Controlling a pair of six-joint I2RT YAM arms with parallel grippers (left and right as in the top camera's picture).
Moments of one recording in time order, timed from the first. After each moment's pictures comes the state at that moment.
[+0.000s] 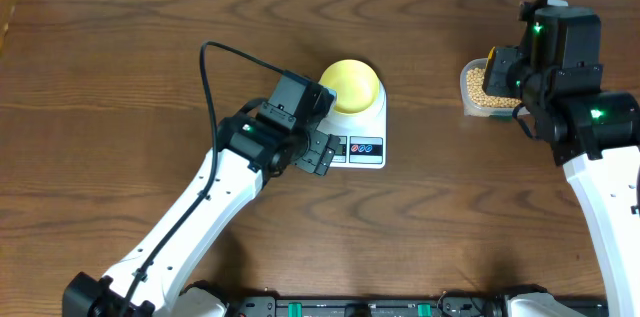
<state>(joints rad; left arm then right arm) -0.52 1.42 1.14 -0.86 0.03 -0.04 0.14 1.33 1.38 -0.81 0.11 0.25</state>
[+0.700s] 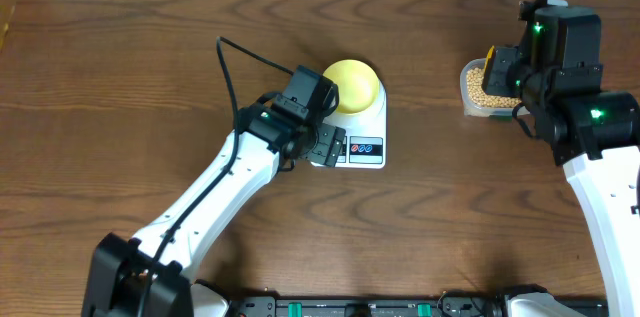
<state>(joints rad) -0.52 1.54 1.14 -0.78 0.03 -0.17 0.14 1.33 1.38 -0.81 0.10 0.26</state>
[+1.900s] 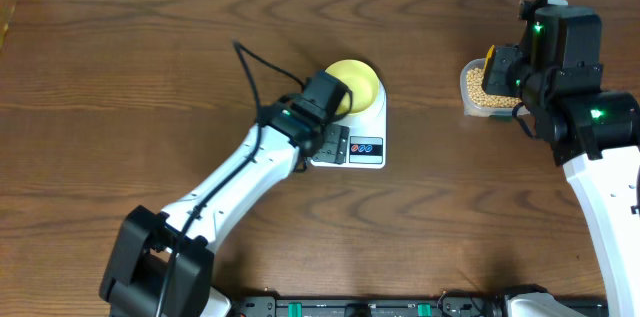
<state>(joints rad) -0.59 1.63 1.14 -0.75 -0.11 -0.34 0.14 1.33 1.38 -0.81 0.10 0.26</state>
